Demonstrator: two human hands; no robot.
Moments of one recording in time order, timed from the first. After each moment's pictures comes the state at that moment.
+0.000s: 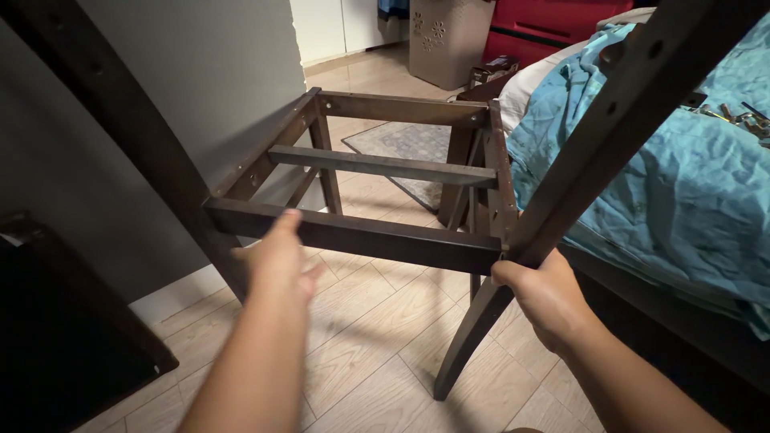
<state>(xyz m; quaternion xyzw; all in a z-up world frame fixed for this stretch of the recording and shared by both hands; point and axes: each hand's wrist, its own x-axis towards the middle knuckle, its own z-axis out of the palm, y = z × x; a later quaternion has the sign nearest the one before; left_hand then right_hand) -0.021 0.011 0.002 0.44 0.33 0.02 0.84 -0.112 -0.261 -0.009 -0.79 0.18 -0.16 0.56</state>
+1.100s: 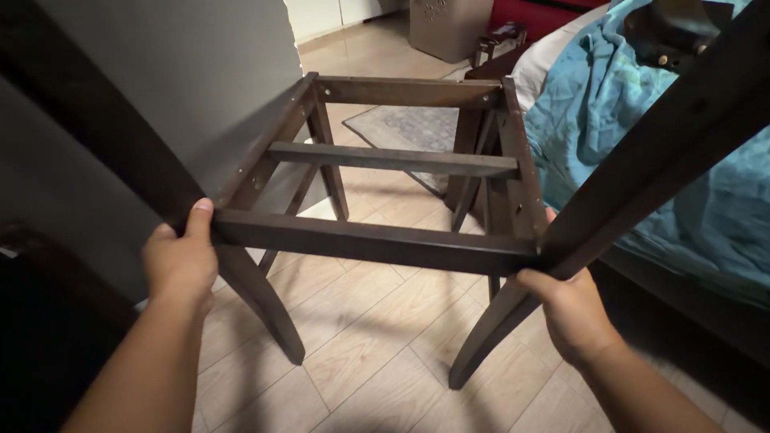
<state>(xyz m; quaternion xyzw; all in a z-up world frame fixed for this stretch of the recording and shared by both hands) 0.050 0.123 -0.048 0.72 0.19 0.20 0.64 -0.094 -0.273 -0.034 -0.70 0.10 -0.19 0.68</state>
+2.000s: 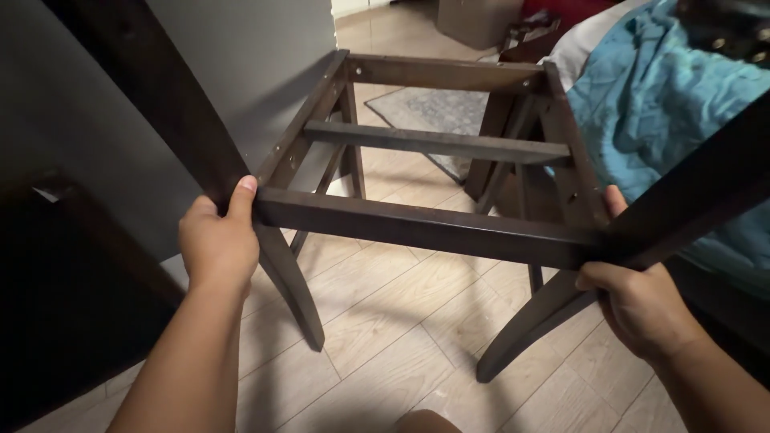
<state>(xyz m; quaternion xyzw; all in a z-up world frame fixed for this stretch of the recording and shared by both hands) -0.019 0.116 -0.033 0.78 0.19 0.22 0.56 -0.117 -0.315 -0.051 -0.73 0.03 -0.14 0.66</state>
